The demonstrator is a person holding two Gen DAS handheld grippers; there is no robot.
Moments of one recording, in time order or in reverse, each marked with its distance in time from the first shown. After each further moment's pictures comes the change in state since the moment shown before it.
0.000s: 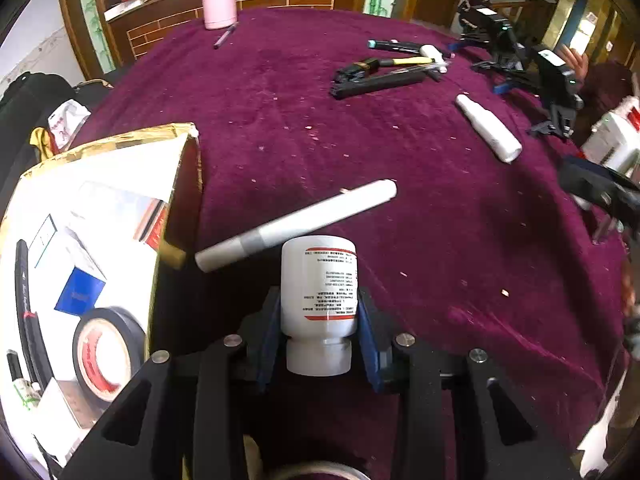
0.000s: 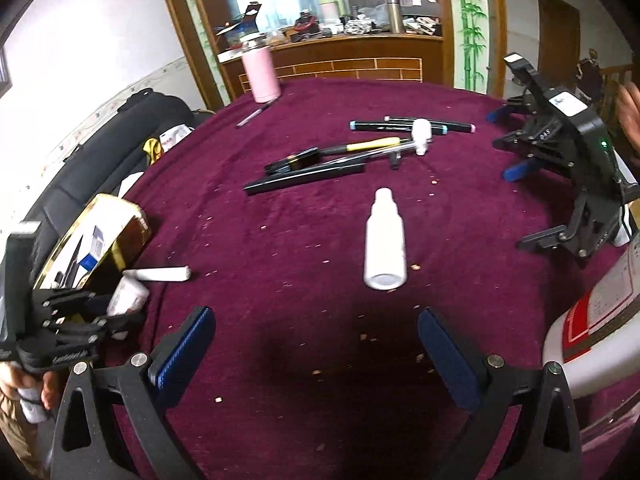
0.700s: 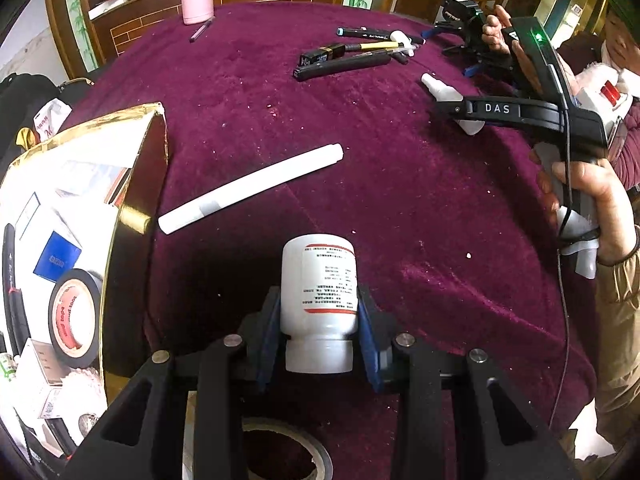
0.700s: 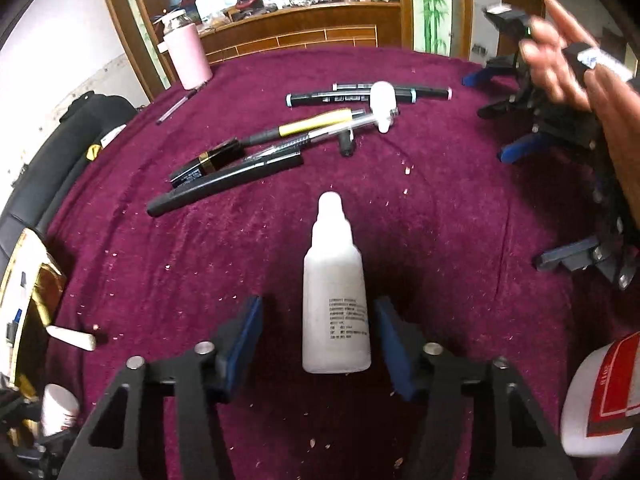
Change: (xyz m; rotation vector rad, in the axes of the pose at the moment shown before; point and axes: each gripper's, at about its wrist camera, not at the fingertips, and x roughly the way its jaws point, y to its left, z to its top) left arm -0.005 -0.018 -0.018 0.032 0.027 -0.048; right arm 0.083 -0.027 0.032 0.090 0.085 -0.151
